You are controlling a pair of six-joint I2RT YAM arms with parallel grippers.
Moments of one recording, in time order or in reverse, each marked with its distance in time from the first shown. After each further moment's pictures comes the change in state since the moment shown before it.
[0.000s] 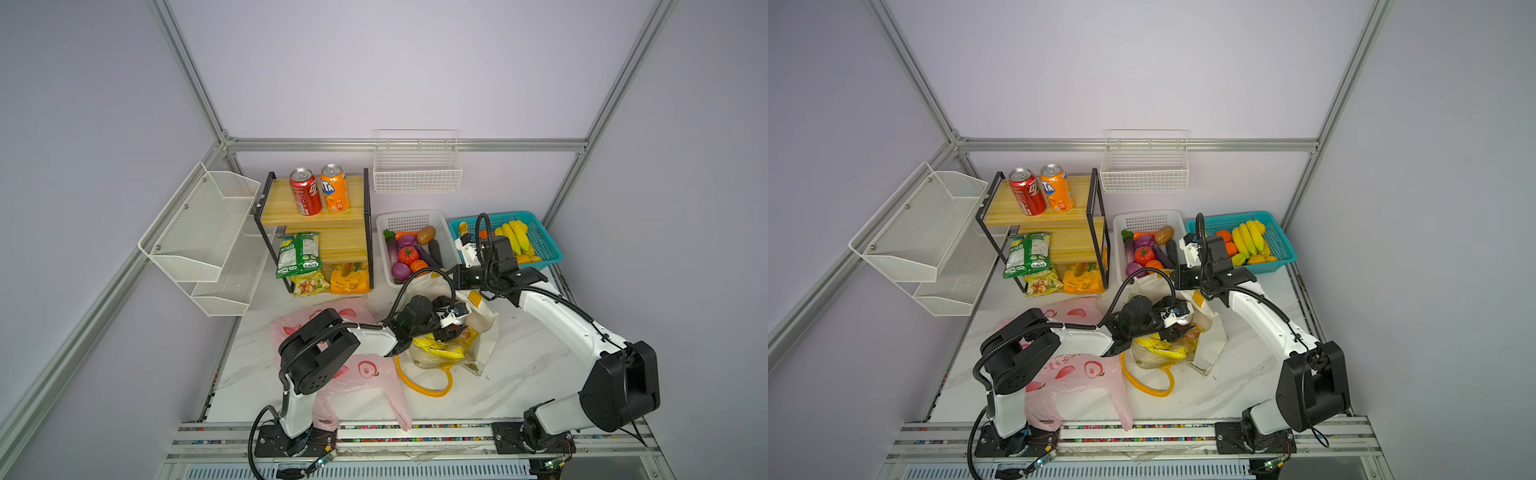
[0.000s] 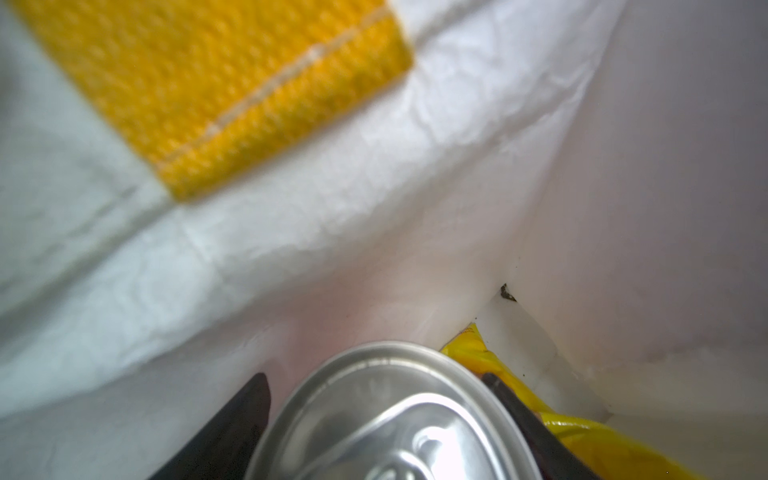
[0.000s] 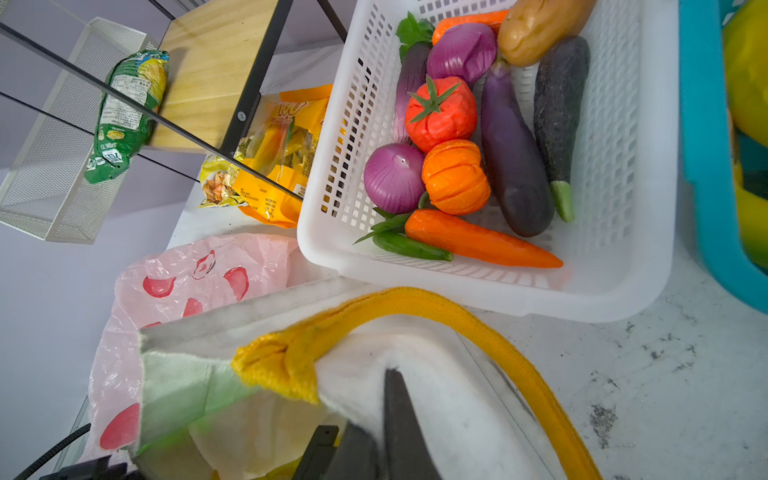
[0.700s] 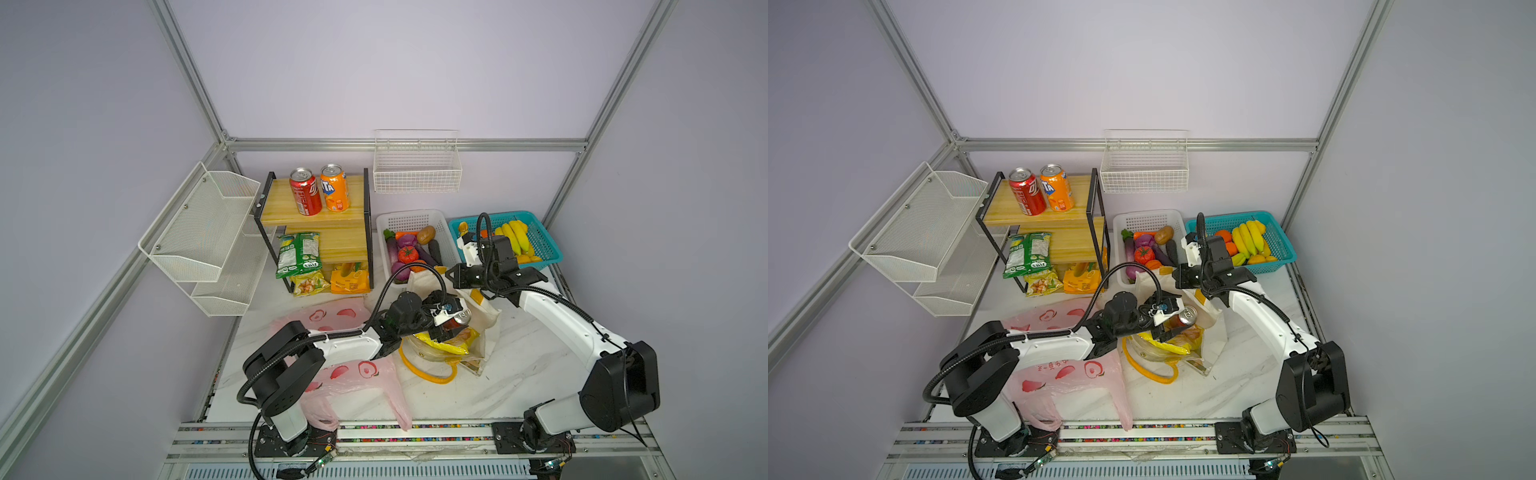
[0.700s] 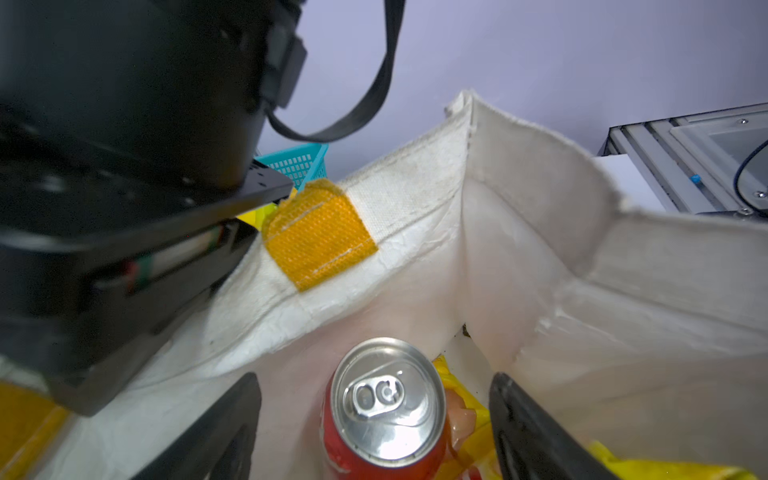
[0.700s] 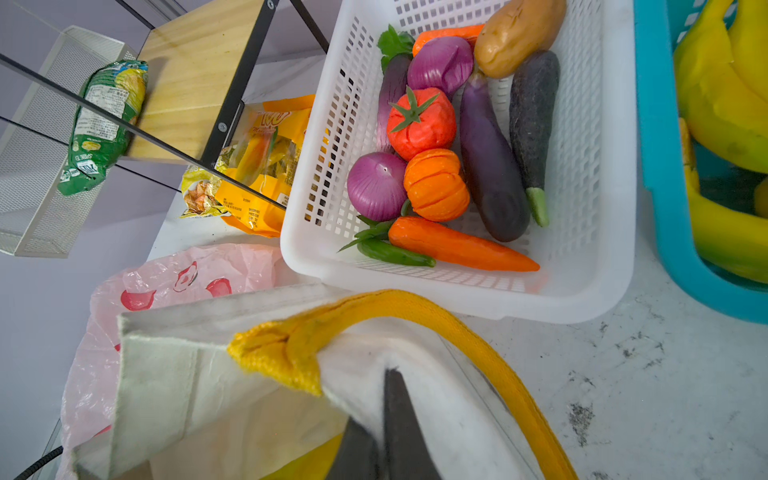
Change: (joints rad) left arm 0.000 -0.273 -0.091 -0.082 0.071 -0.052; right arm 0.000 0.000 0.000 0.006 0.047 0.000
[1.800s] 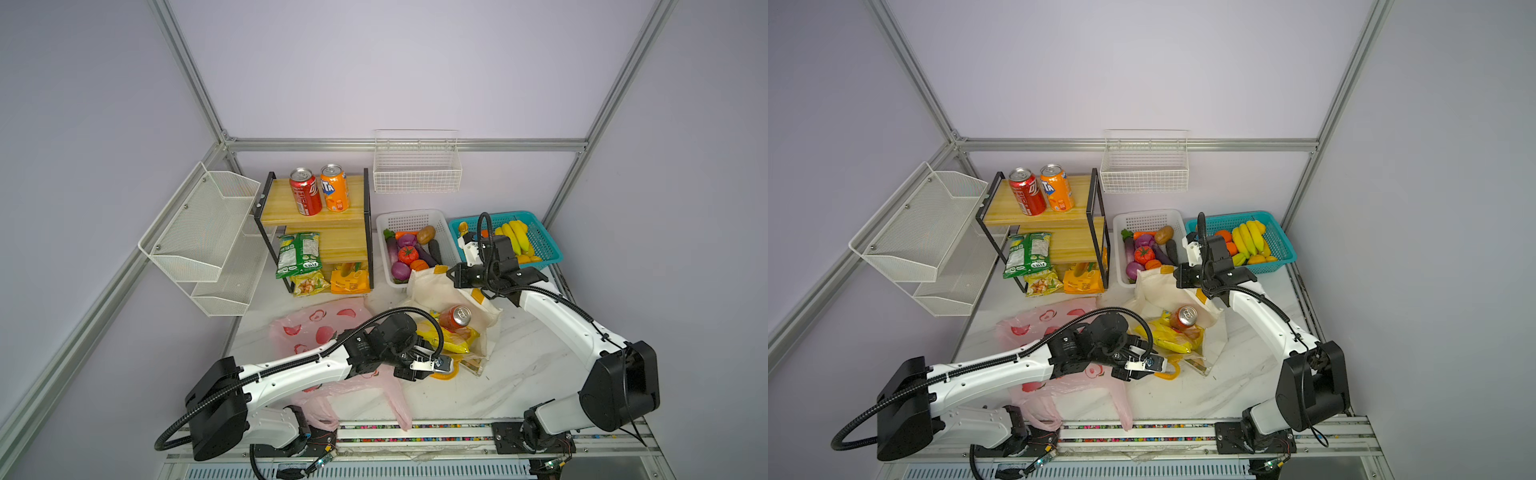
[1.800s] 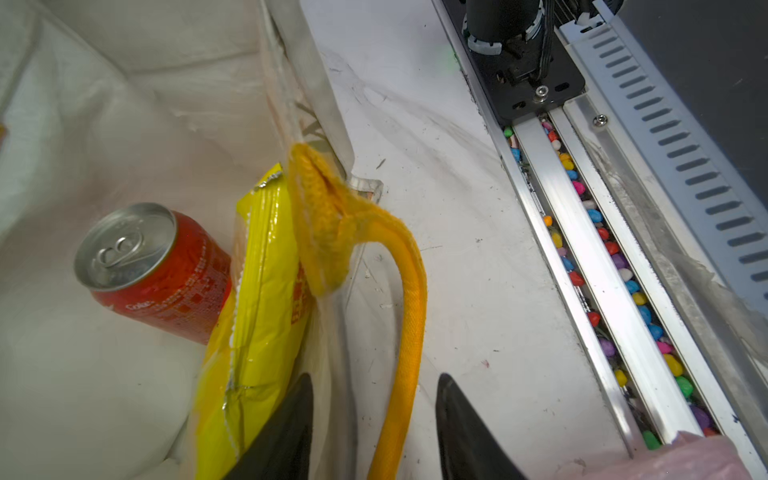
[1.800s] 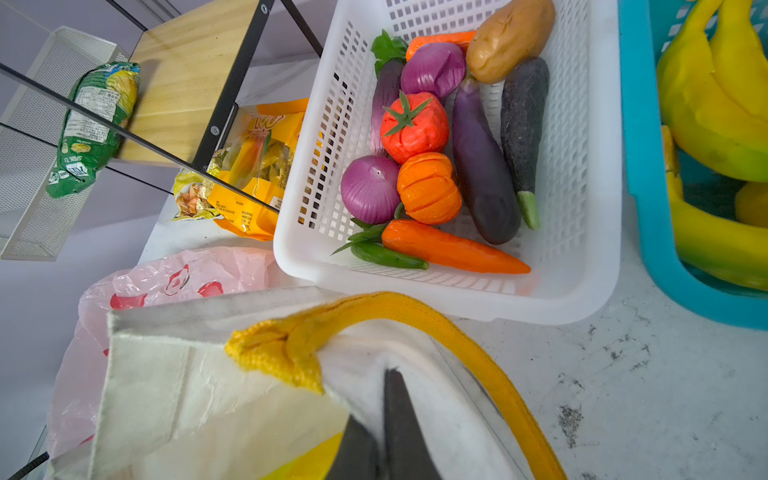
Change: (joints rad) left arm -0.120 -0.307 -0.018 -0.868 0.014 0.409; right arm -0.006 0.002 0.000 0.003 0.018 -0.013
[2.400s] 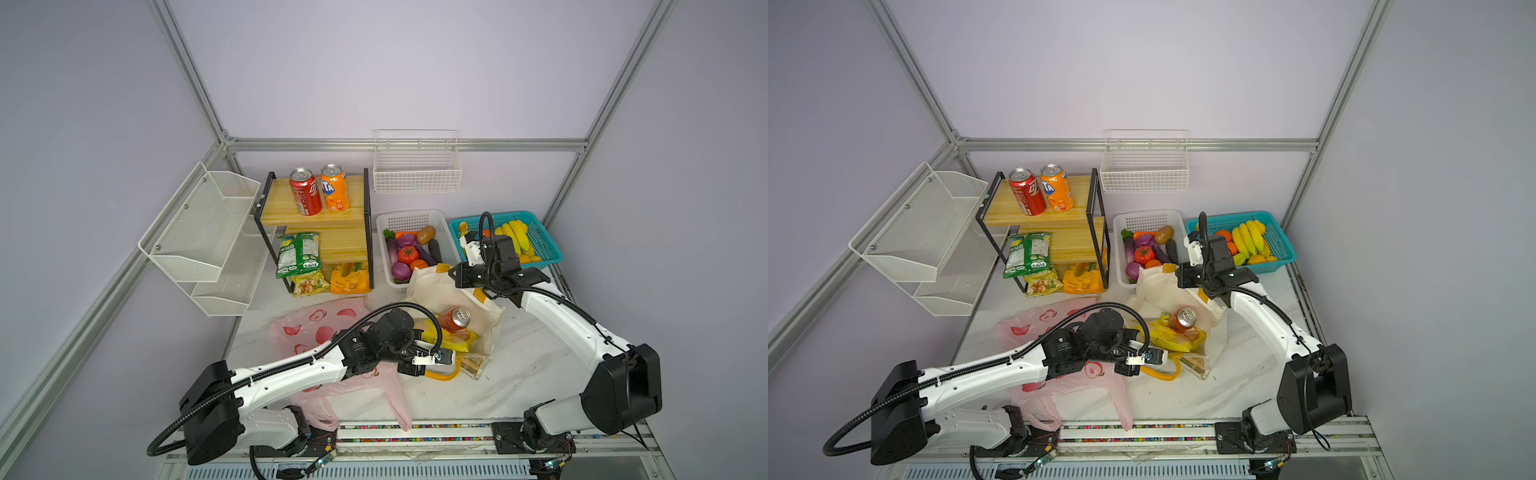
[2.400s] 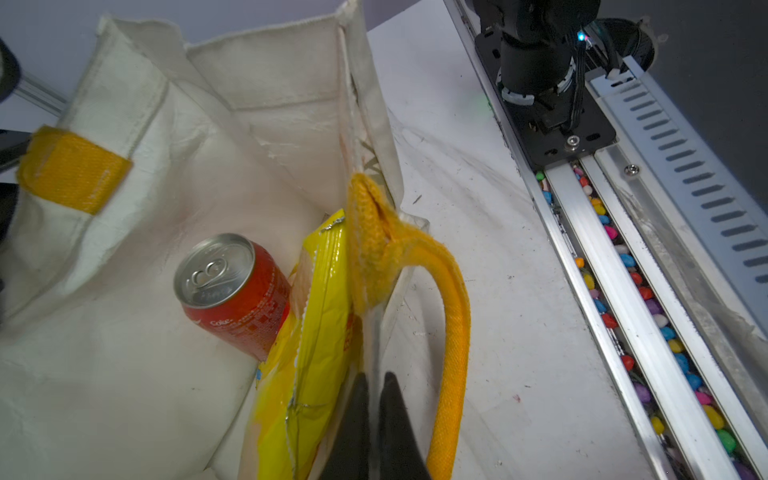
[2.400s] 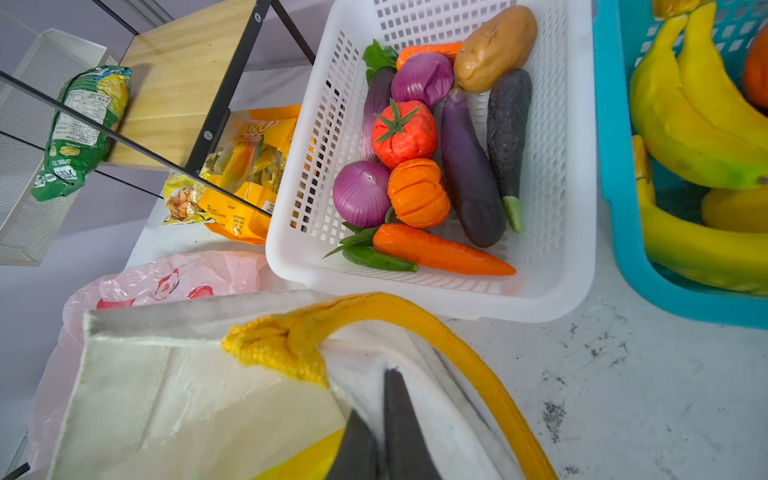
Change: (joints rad) left arm 0.000 -0.077 0.000 0.094 -0.017 -0.077; right arm 0.000 -0.024 -0.001 -0.012 0.022 -0.010
